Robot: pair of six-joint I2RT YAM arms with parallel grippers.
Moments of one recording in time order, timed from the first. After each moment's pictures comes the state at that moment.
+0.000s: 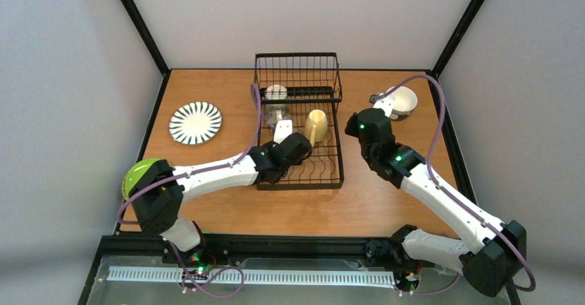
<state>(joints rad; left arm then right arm) -0.98 1.58 1.08 -0.38 -0.60 -0.82 0.61 1.06 0.93 -0.27 0.54 0.57</state>
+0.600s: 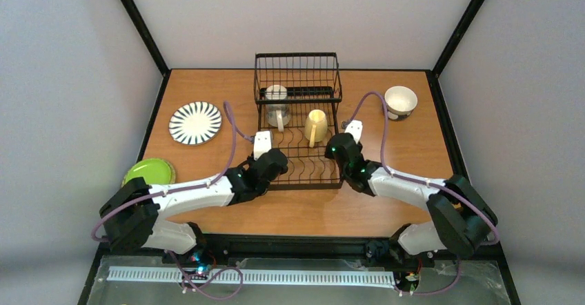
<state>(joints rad) -0.98 1.33 0.71 -0.08 -0.71 -0.80 0.71 1.35 0.63 0.14 0.54 0.59</state>
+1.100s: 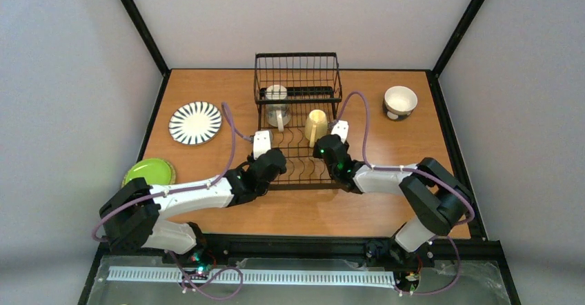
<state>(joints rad) -0.98 1.33 0.67 0.04 -0.73 -0.77 0.76 1.56 0.64 0.42 0.54 0.56</state>
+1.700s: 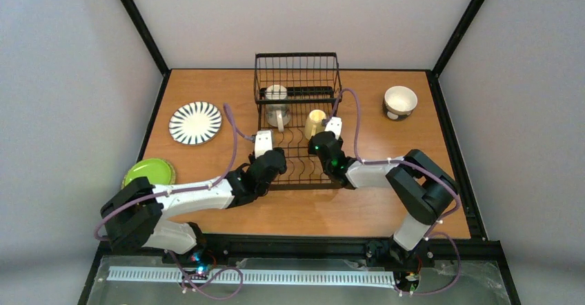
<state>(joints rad) -0.98 1.34 0.64 0.15 -0.73 -0.70 0.76 1.68 0.71 0.50 0.54 0.51</state>
